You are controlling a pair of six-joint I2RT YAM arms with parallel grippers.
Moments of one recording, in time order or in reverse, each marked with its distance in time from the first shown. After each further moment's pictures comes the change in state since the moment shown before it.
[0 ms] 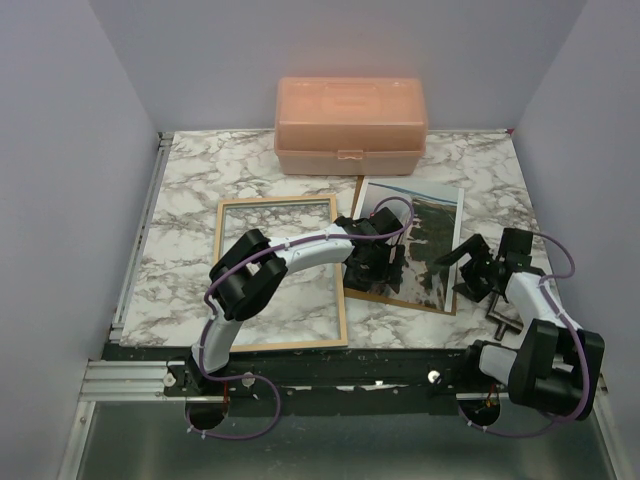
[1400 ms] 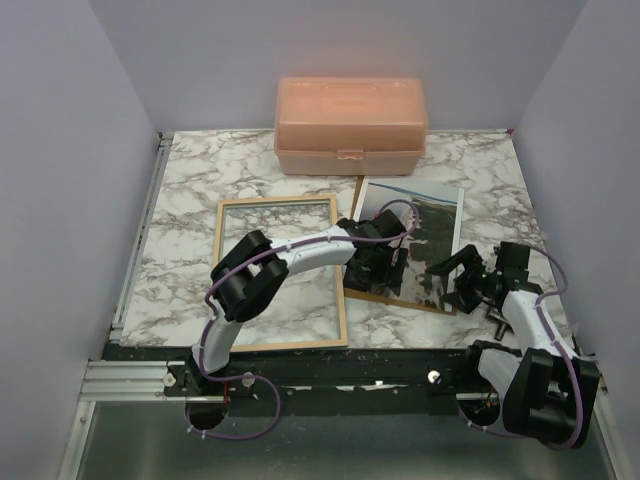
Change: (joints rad) left arm -0.013 0.003 0.005 -0.003 -0.004 0.049; right arm 0.003 -0.159 -0.110 -0.013 -0.175 0.051
